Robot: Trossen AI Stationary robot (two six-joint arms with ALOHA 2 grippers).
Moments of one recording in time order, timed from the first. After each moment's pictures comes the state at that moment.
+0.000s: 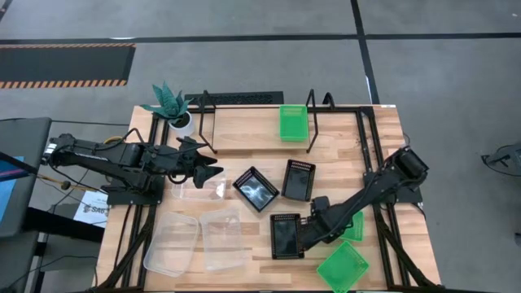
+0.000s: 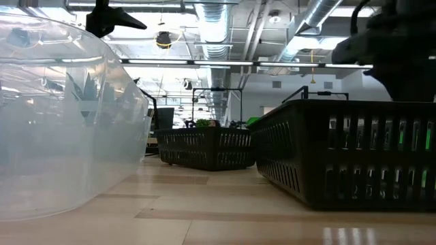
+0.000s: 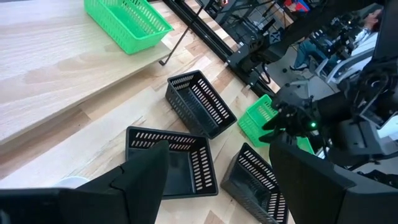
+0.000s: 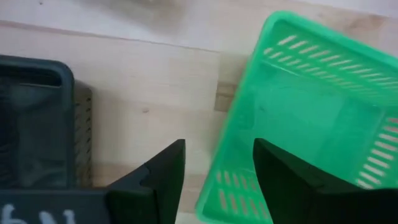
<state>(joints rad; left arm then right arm) -0.16 0.87 0.84 -0.44 -0.33 -0.85 0.55 1.82 1.26 -1.15 0.10 1.99</state>
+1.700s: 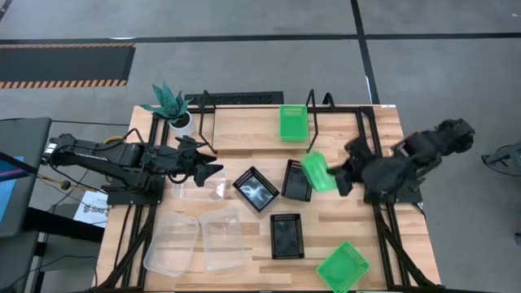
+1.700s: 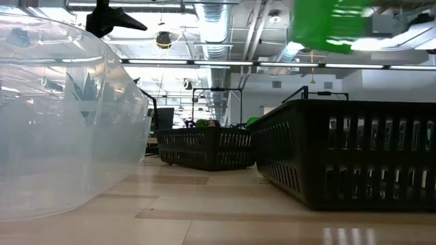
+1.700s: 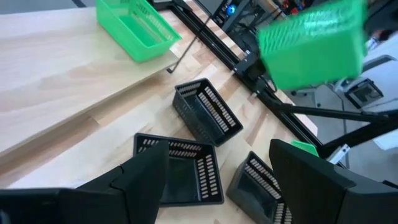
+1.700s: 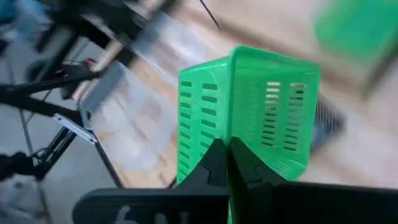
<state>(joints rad) -0.16 0.87 0.84 -0.44 -0.39 -0.85 0.46 1.19 1.58 -1.20 0.56 1.16</state>
